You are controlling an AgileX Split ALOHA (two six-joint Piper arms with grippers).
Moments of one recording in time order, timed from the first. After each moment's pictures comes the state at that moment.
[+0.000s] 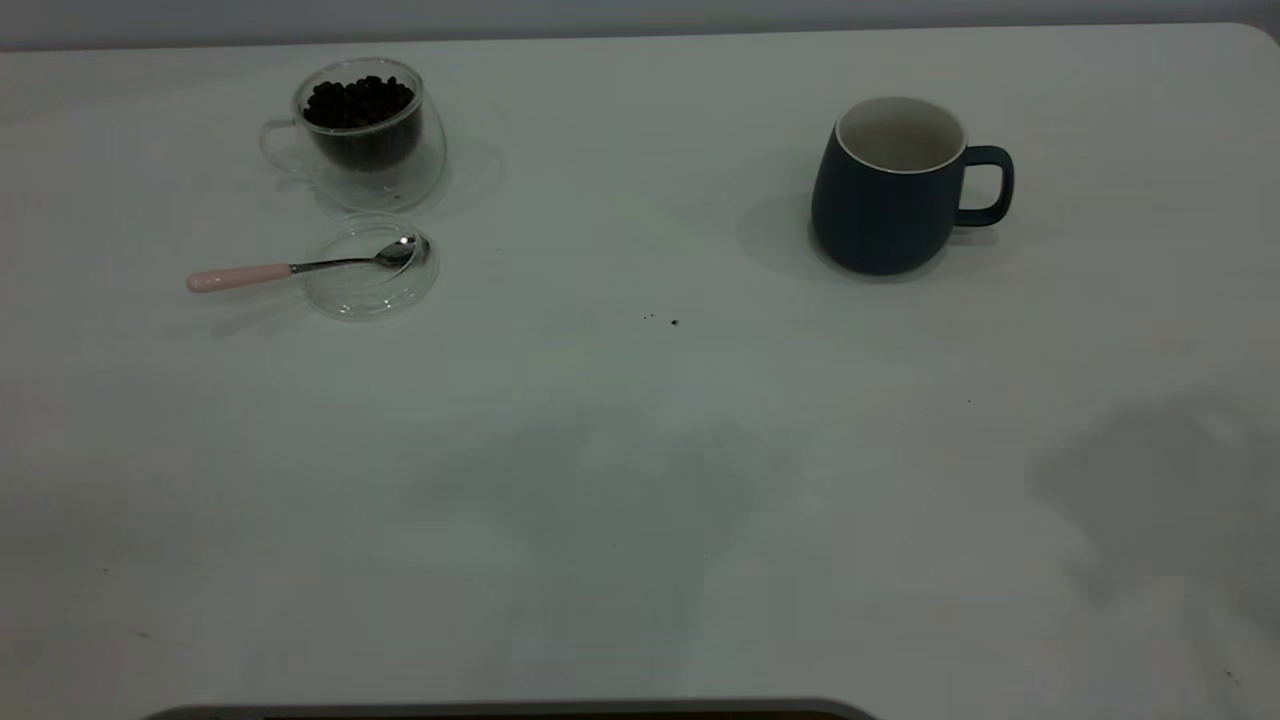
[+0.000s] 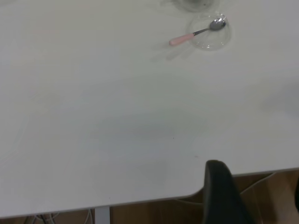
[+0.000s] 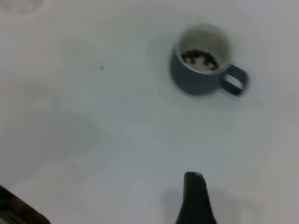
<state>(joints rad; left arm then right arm) -0.01 -0.02 -0.50 -0.06 1.16 0.08 0.05 1.21 -0.80 0.50 0.64 -0.82</state>
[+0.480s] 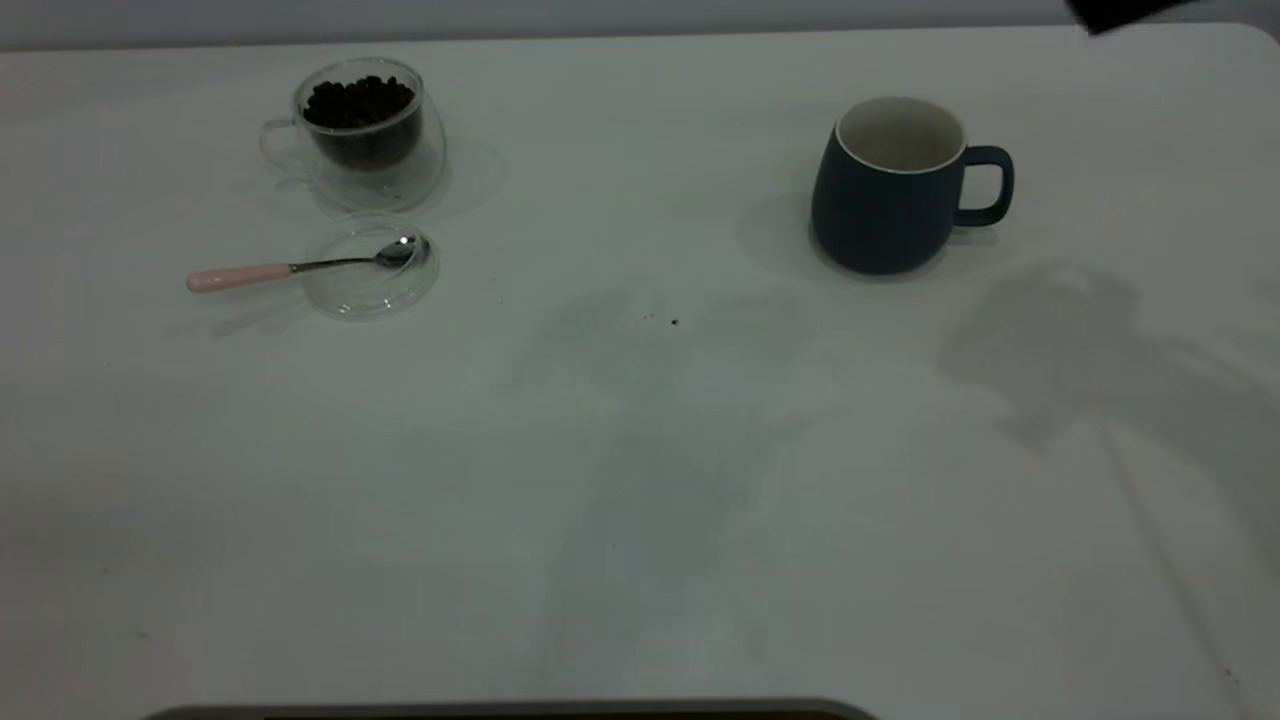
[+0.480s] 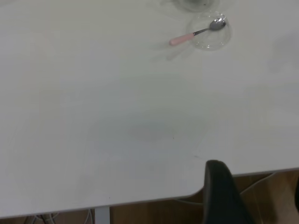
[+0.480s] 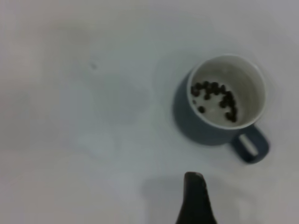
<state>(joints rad) -0.01 -0.02 -0.50 -0.06 1.16 0.08 0.05 1.75 -0.99 0.85 0.48 -1.55</state>
